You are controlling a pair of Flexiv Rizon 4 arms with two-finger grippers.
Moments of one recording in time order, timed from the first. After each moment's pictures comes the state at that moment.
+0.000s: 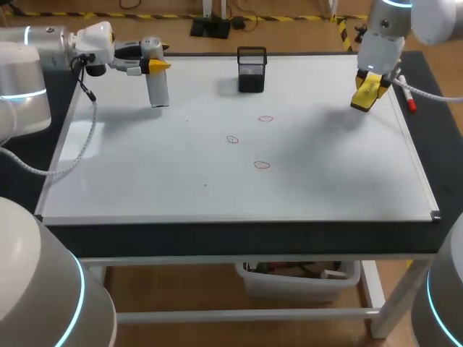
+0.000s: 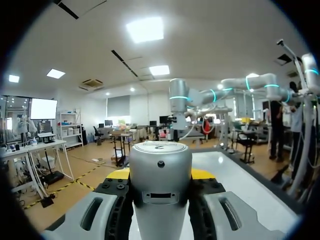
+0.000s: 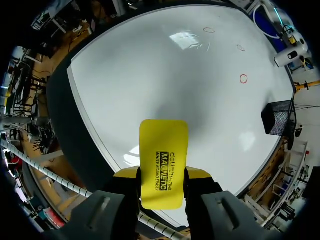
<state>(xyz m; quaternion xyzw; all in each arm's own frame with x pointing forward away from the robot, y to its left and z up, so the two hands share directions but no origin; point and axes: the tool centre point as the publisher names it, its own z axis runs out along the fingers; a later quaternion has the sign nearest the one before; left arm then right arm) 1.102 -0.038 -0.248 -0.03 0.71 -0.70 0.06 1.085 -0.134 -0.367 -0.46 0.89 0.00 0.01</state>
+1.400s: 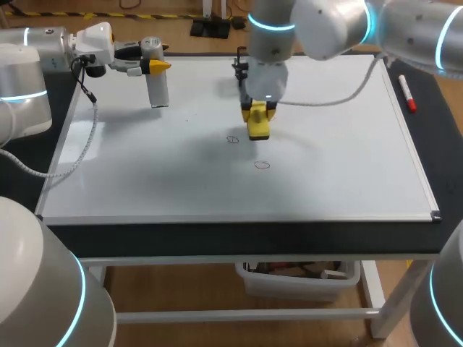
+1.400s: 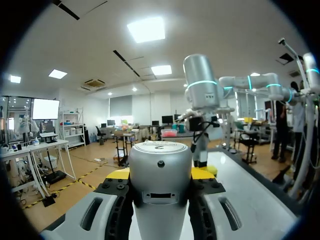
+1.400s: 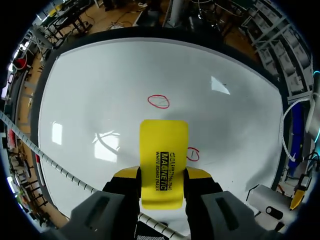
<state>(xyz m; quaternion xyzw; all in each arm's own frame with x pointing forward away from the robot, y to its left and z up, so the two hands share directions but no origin) 1.099 -0.038 -0.247 -0.04 0.71 -0.70 0.06 0.999 0.165 -0.380 -0.74 0.67 0.04 0.00</state>
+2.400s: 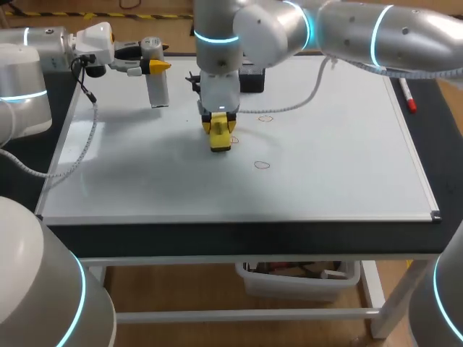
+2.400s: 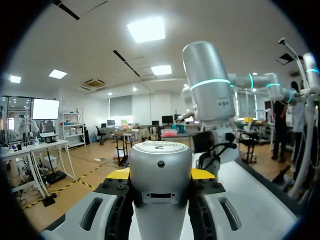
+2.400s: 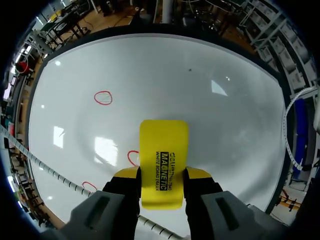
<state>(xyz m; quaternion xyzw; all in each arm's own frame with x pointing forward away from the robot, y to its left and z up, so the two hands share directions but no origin) 1.099 -0.038 -0.246 -0.04 0.71 -0.70 0.06 0.993 0.252 -0.414 -0.73 0.68 0.05 -0.03</state>
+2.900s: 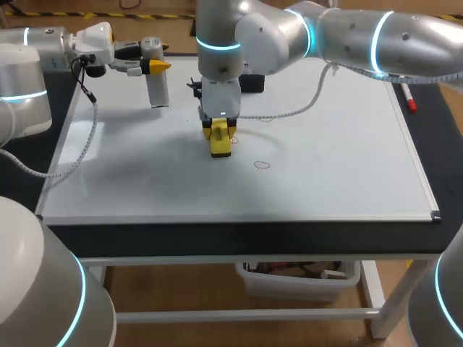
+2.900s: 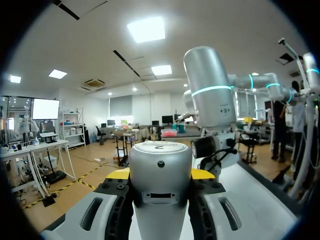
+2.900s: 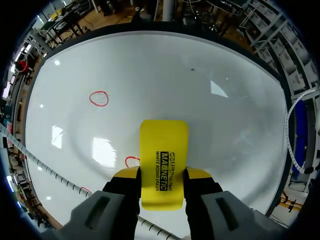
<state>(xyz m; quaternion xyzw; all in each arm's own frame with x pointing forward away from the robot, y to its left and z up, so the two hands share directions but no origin) 1.099 -0.038 -0.246 -0.04 0.71 -0.70 0.06 0.988 0.250 -0.427 -0.73 0.68 0.05 -0.03</state>
